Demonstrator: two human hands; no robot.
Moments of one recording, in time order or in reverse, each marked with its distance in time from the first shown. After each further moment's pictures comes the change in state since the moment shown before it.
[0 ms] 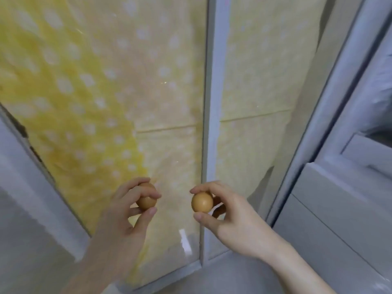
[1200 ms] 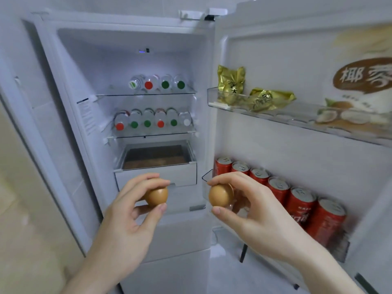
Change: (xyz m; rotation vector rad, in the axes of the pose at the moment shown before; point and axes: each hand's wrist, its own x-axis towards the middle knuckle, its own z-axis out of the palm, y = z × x) left_hand 0.252 0.225 0.446 -0.827 -1.066 0.622; right_hand -0.108 0.061 -0.300 -0.608 1.202 0.592
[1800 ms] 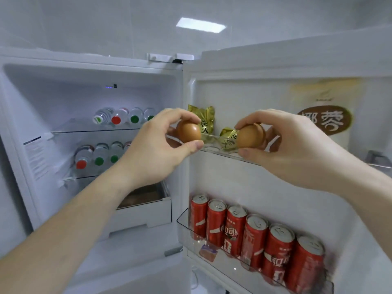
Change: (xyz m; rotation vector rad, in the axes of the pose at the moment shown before) left_hand 0.198 0.081 0.047 0.077 -0.207 0.418; right_hand 0.085 -0.050 -0.145 -0.514 0.253 -0.016
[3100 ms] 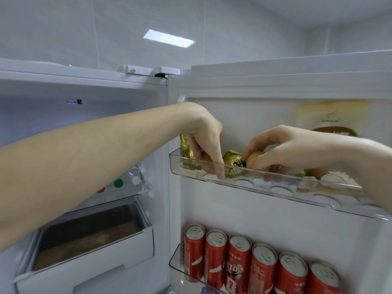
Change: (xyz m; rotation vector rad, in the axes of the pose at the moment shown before) left_hand 0.186 -0.006 0.053 0.610 -0.993 -0.170; right_hand 0.077 0.014 -0.005 0.101 -0.404 0.538
